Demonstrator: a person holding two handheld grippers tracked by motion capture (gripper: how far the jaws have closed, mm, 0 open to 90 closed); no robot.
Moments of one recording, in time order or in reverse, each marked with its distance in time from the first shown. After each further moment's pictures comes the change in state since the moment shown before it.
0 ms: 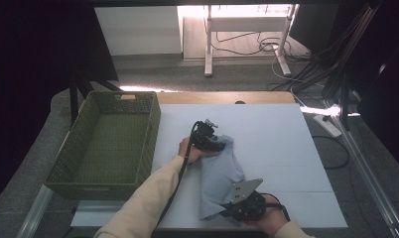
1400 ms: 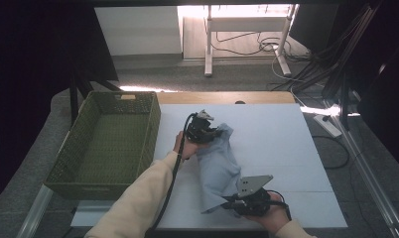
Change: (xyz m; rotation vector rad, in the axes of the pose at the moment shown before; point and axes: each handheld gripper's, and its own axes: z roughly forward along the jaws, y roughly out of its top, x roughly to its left) left arm -0.013 0.016 -0.057 -0.158 -0.008 0.054; right arm -0.004 0.003 -0.016 -0.123 -0.069 0.037
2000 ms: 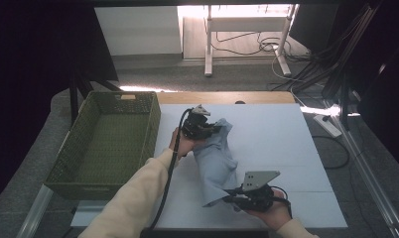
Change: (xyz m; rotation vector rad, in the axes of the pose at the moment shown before) left arm -0.004 0.013 -0.028 -0.037 -0.012 0.015; right arm -0.005 0.008 -0.012 -0.078 -0.033 0.014
